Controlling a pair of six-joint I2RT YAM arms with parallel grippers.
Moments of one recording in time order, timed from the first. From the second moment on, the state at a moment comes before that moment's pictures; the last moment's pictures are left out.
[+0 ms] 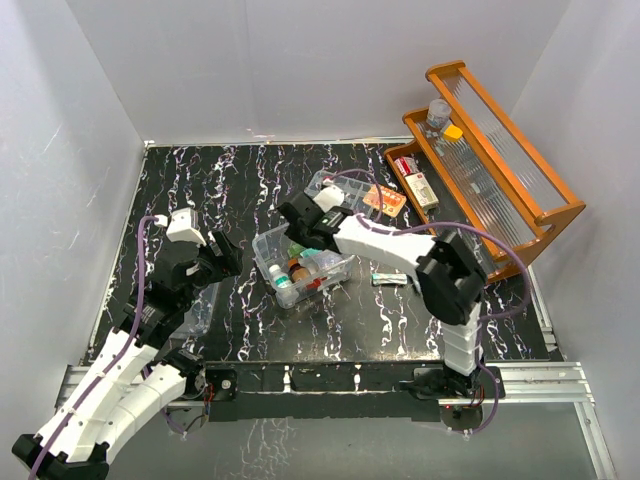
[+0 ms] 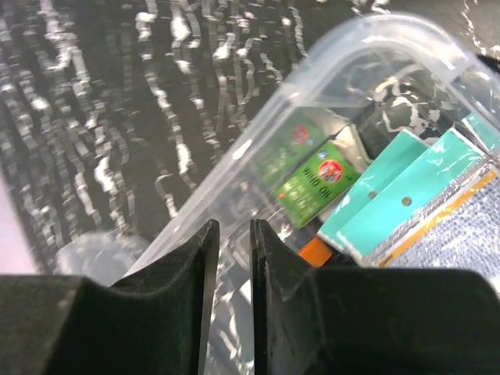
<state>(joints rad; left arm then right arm) -0.49 0.63 0.72 -0.56 -0.29 -0.54 0.88 1.97 1.55 -0.50 0.44 1.27</state>
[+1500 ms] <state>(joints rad) -0.49 0.73 0.77 -0.54 -0.33 -0.64 0.50 1.59 1.04 -0.33 -0.18 0.57</state>
